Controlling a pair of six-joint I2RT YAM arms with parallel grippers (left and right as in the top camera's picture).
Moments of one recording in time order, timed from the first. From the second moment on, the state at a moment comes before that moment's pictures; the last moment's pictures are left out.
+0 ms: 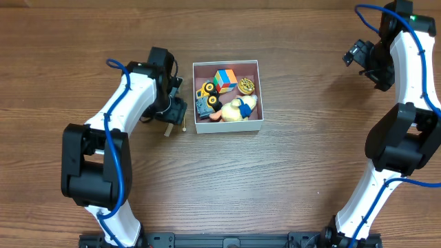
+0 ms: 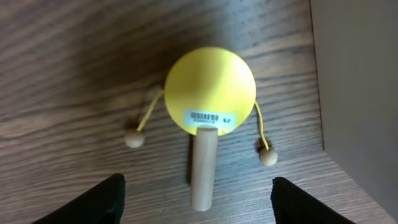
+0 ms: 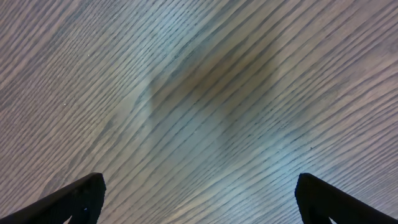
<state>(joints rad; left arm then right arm) -0.18 1.91 1.35 -0.96 0.03 0.06 -0.23 2.24 2.12 -1.30 0.05 0.51</state>
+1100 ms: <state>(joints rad) -0.18 1.91 1.26 -0.84 0.05 0.12 -0.23 2.24 2.12 -1.30 0.05 0.51</state>
